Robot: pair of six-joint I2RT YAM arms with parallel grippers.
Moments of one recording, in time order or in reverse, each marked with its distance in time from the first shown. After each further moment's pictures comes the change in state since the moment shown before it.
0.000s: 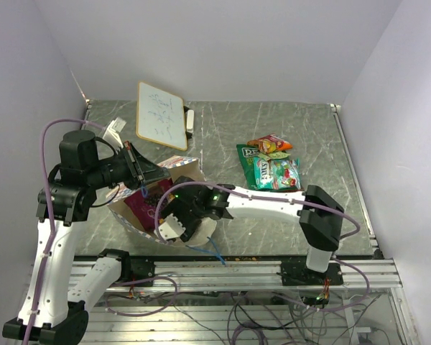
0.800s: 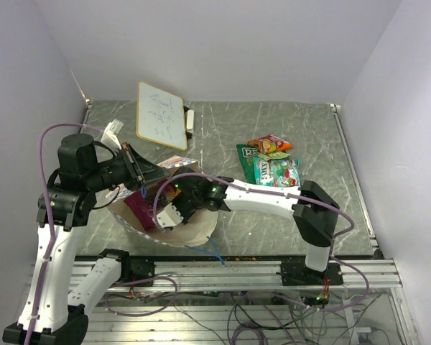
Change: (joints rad) left arm 0.000 -0.035 -0.036 0.054 -0.006 -0.074; right arm -0.066 0.083 0.049 0.034 0.026 -0.027
